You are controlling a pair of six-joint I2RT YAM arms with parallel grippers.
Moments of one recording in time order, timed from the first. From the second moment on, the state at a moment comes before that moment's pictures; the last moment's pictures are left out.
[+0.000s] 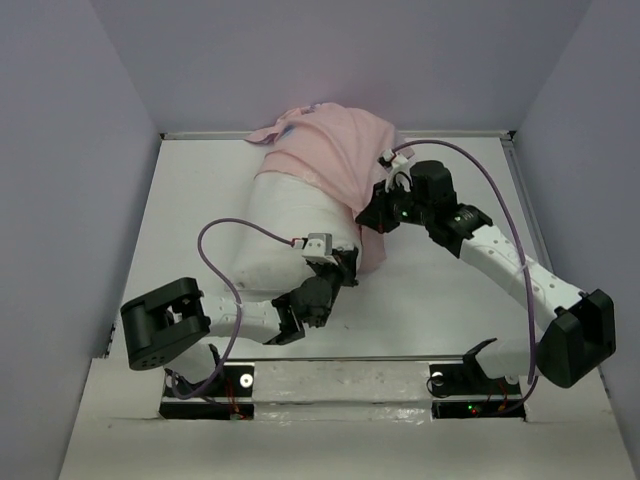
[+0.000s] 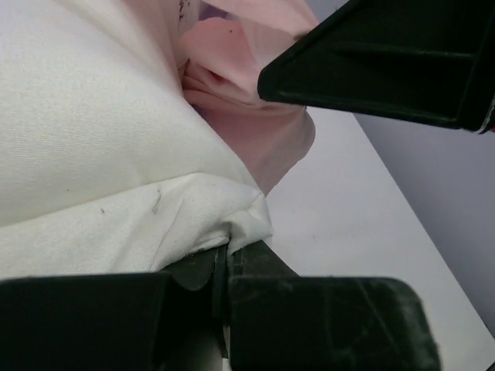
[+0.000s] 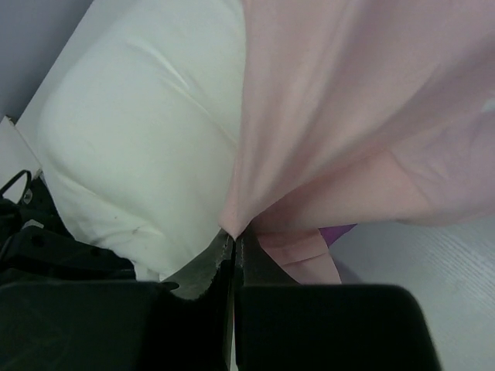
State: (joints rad) left arm -1.21 1.47 0.54 0.94 -0.83 -0.53; right arm 0.52 1.34 1.14 -0.27 -0.44 0.25
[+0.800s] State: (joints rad) left arm -0.84 0.73 0.75 0.33 -0.58 -0.58; right arm 0.74 1.37 1.29 -0.30 -0.18 0.28
